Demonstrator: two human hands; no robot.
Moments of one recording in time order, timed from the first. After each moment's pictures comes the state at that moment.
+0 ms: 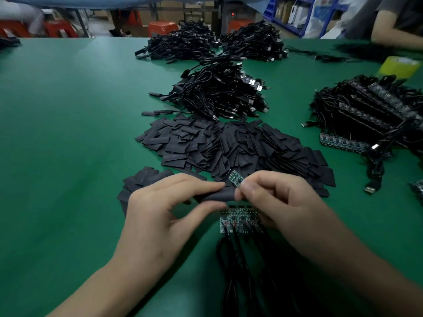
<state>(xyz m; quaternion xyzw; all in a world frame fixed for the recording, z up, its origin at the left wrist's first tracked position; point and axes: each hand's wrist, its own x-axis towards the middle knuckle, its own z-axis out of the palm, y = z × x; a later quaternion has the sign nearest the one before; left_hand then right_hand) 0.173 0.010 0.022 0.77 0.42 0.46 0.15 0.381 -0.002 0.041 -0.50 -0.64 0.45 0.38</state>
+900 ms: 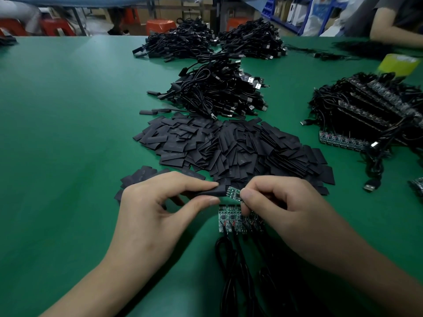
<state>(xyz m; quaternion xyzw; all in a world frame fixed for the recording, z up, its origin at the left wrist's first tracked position) 0.168 0.013 0.020 0.74 0.44 0.46 0.20 0.384 -0.006 0.048 -0.52 -0.71 0.35 0.32</state>
